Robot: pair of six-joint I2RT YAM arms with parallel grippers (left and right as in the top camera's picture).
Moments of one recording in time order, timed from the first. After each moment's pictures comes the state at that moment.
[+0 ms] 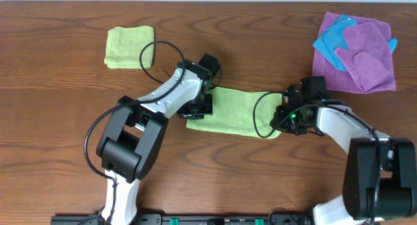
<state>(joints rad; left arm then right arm) -0.53 2.10 1.48 -1.00 0.07 -0.54 0.02 1.71 0.82 -0.49 -0.39 0.22</state>
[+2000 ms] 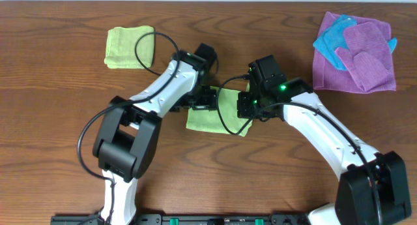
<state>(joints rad) -0.49 2.08 1.58 -1.10 0.05 -0.51 0.41 1.64 1.14 -0.74 -0.21 0.44</state>
